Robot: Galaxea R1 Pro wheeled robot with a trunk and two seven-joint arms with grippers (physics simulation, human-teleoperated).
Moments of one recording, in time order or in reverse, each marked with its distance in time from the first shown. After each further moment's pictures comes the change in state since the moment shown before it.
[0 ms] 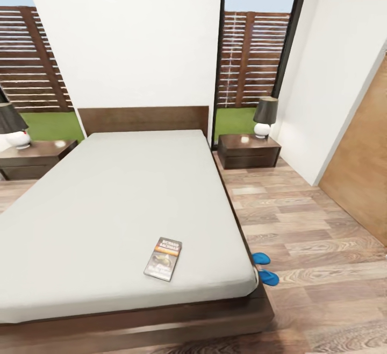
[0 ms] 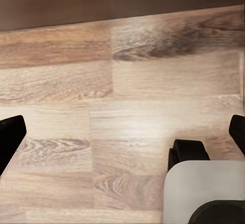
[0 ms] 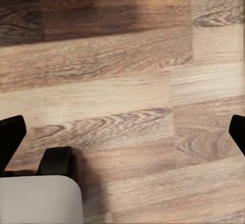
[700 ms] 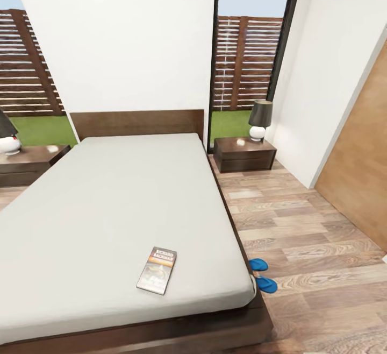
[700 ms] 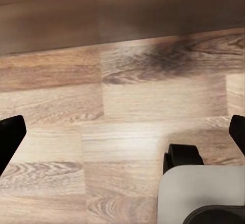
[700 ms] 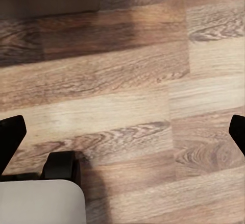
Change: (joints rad) left arm 0.001 -0.010 0.000 0.000 0.000 -0.001 0.000; right arm 0.000 0.007 0.000 -0.001 0.004 0.000 0.000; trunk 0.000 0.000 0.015
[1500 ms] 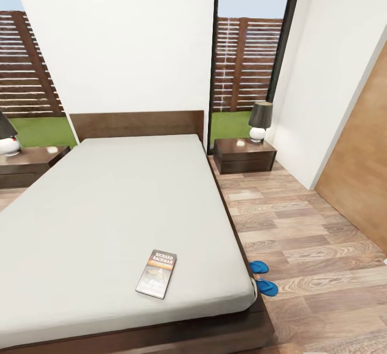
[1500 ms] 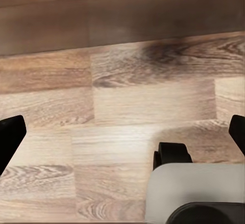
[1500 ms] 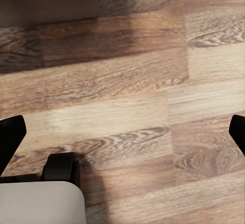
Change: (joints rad) left arm 0.005 -0.021 0.001 0.000 0.001 0.001 0.000; right arm 0.000 -0.001 0.000 -0.001 0.000 0.000 0.000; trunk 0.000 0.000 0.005
